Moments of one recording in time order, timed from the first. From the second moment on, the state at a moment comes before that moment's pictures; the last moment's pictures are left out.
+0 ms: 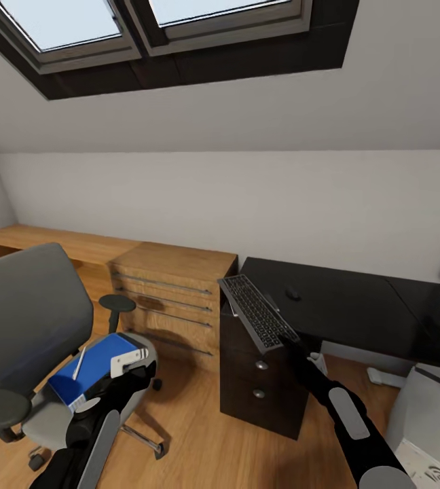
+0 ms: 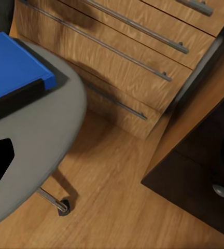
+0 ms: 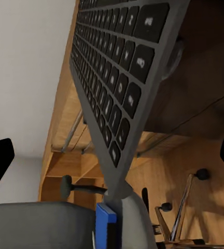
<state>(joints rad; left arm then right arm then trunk) -0.19 -0.05 -0.03 -1.50 0.30 0.56 0.27 -0.48 0.01 -0.19 -0.83 -1.04 0.40 0.22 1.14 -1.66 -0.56</state>
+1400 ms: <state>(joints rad) -0.20 -0.04 -0.02 -1.49 0.30 0.55 0.26 -0.48 0.01 -0.19 -0.83 -1.05 0.40 0.21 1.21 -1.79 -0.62</state>
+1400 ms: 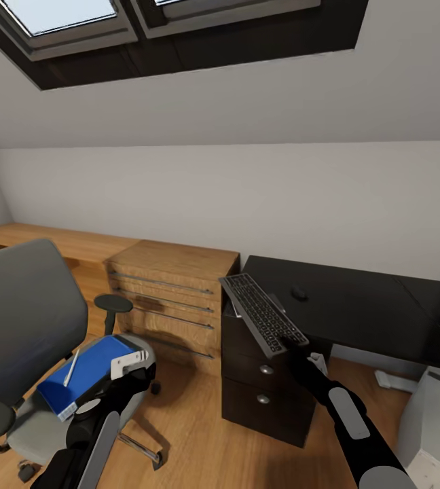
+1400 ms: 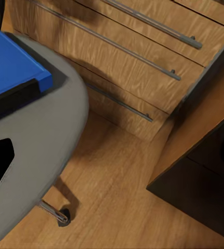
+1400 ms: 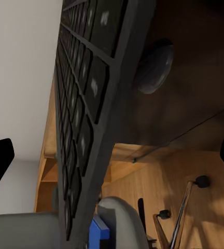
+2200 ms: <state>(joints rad) -0.20 -0.04 -0.03 -1.49 0.30 0.55 0.26 -0.48 0.01 -0.19 -0.83 -1.05 0.41 0.21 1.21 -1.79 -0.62</state>
